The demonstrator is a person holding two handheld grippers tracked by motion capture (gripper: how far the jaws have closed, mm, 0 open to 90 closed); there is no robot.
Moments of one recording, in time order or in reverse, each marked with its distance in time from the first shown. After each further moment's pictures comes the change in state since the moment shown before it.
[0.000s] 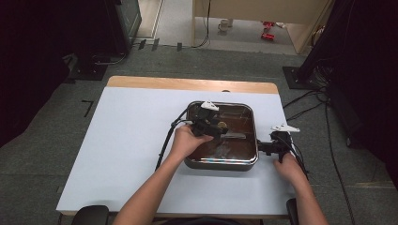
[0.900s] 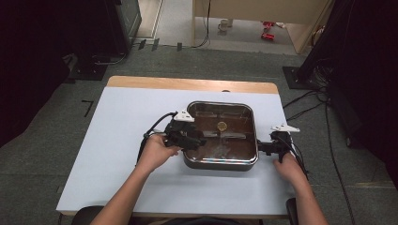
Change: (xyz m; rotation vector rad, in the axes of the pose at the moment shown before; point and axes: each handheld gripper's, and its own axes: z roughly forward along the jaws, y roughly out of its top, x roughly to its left) left arm -0.002 -0.051 -0.075 0.002 0.053 -0.001; right arm 0.000 0.000 0.000 0.000 0.000 0.002
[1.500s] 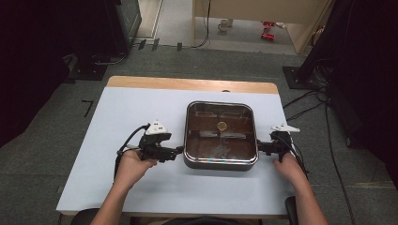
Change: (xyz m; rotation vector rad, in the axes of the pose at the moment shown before) left arm 0.009 -0.059 -0.049 -0.060 0.131 -0.083; right arm 0.000 0.000 0.000 0.001 0.001 0.002
